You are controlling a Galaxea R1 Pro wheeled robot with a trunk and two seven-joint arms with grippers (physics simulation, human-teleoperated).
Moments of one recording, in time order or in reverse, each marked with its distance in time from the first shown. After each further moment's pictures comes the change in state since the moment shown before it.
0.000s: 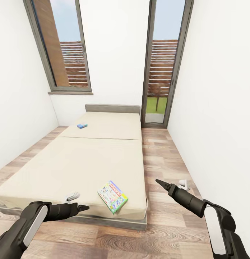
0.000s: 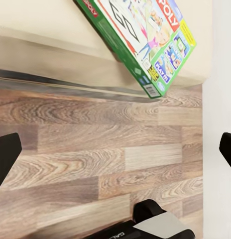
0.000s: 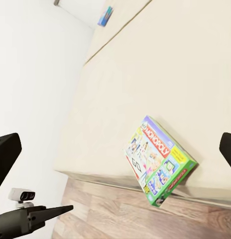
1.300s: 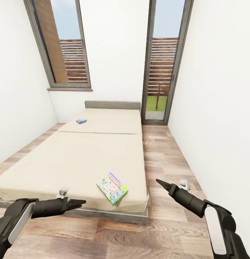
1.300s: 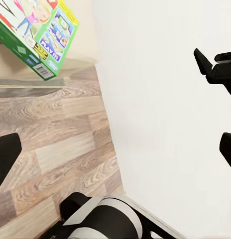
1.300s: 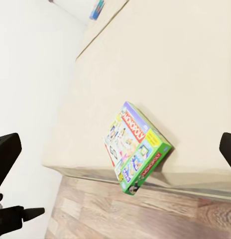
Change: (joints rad) left arm -0.013 0.120 0.005 0.001 -0.007 0.035 -0.641; right arm 0.000 -0.002 -0.003 0.002 -0.005 0.000 0.001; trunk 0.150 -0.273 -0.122
